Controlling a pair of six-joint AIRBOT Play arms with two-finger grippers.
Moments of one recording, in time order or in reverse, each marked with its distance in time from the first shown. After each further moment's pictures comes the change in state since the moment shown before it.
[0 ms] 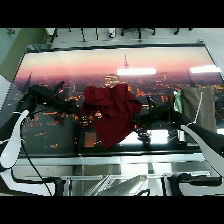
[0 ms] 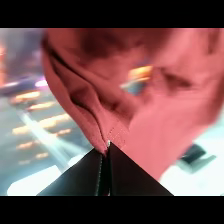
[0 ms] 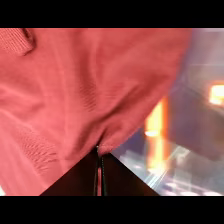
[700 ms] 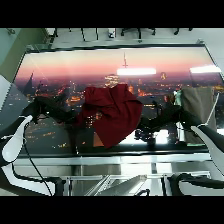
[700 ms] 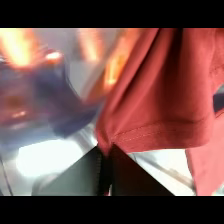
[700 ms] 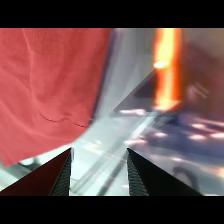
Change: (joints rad) left arm 0.026 -0.097 -0.135 0.147 -0.083 0.000; right arm -0.138 0.042 -0.066 -0.102 -0.242 0.000
